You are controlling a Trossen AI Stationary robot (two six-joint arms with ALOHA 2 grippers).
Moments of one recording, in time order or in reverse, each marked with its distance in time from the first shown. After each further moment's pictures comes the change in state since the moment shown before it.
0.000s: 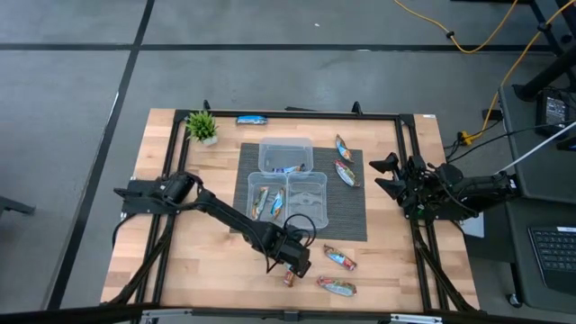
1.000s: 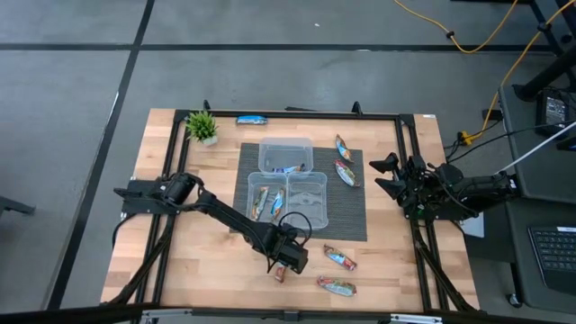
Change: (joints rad) left arm -0.007 0.010 -0.003 -0.090 -0.002 -0.098; right arm 0.000 0.000 0.000 0.000 0.000 0.000
